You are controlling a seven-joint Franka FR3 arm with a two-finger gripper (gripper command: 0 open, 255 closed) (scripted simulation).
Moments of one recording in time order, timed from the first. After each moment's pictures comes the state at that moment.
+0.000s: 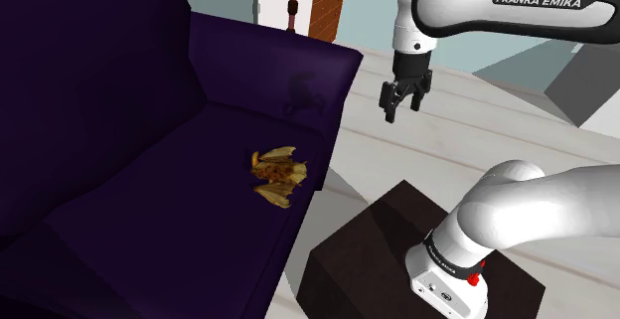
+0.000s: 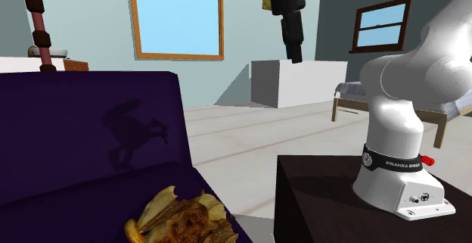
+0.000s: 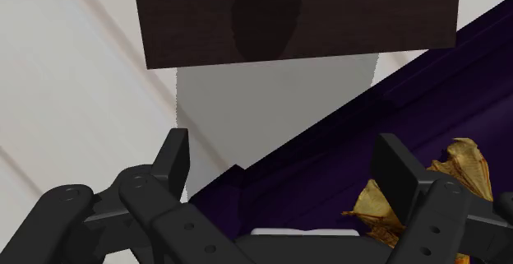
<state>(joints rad) -0.02 -0.74 0.07 -2.45 -0.06 1.50 0.15</state>
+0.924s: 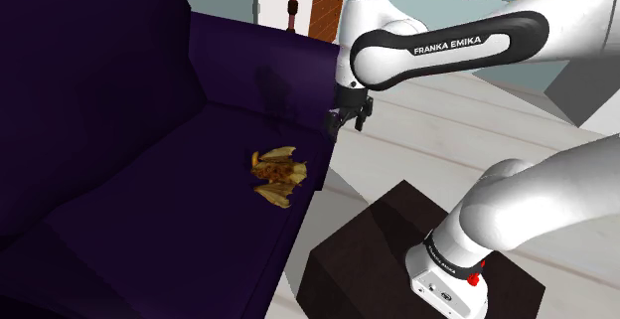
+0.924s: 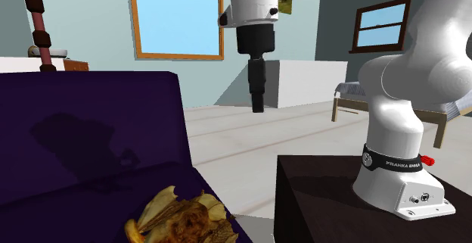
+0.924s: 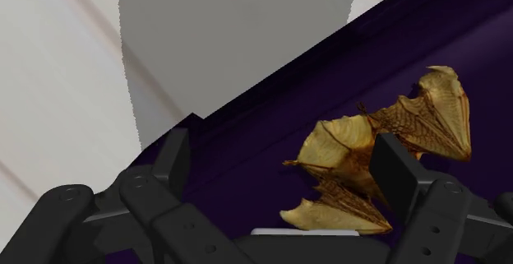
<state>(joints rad) 0.03 -0.47 0.20 -2.52 0.00 1.96 0.30</state>
